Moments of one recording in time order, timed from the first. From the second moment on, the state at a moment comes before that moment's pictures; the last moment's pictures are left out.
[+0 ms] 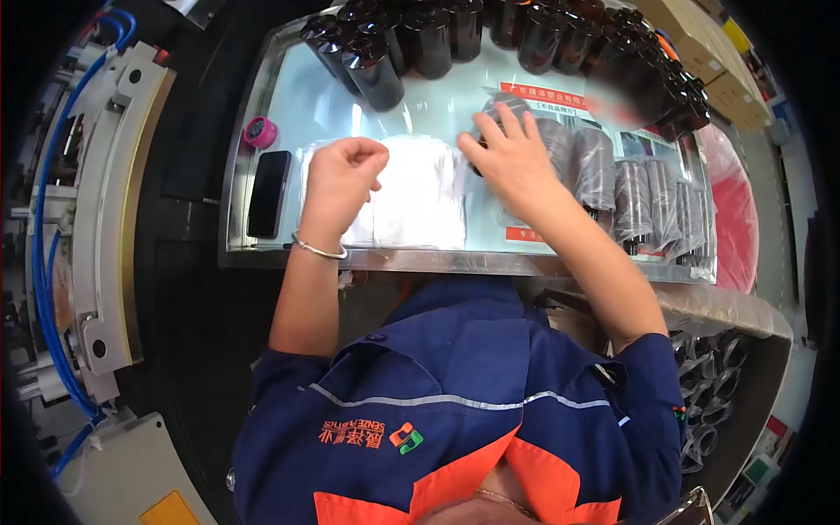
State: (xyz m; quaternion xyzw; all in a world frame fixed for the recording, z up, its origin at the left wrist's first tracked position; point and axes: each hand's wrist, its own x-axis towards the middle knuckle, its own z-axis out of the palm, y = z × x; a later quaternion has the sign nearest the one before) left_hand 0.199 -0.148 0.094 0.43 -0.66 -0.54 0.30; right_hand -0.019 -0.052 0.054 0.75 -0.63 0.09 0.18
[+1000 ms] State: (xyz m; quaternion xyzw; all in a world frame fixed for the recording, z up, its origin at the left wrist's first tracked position) left_hand 0.232 -0.157 0.062 0.40 -0.54 -0.71 0.19; right_hand 0.006 -0.125 0.081 0.41 -0.49 0.70 -0.32
